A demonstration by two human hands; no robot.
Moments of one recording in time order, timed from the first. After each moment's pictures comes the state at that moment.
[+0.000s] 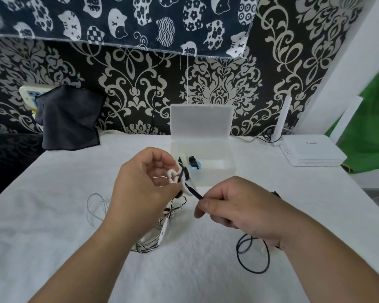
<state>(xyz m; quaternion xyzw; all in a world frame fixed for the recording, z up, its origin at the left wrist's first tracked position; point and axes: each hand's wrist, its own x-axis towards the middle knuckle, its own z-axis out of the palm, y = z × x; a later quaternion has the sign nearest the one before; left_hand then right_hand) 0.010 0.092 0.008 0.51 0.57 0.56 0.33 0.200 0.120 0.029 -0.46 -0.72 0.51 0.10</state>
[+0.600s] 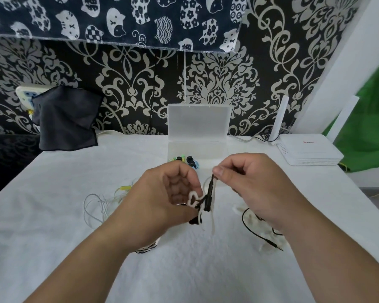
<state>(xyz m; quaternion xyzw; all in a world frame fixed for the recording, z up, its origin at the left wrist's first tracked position) 0.017 0.084 0.014 0.59 0.43 0.46 0.50 0.212 0.134 0.033 -0.50 -0.70 0.40 0.32</state>
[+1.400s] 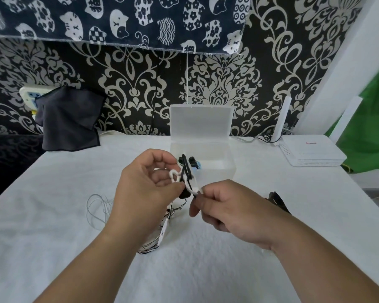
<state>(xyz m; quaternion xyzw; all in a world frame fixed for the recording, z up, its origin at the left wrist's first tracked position) 0.017 0.092 0.007 0.46 0.50 0.61 0.40 0.191 0.118 0.019 -0.45 -0.70 0.53 0.12</state>
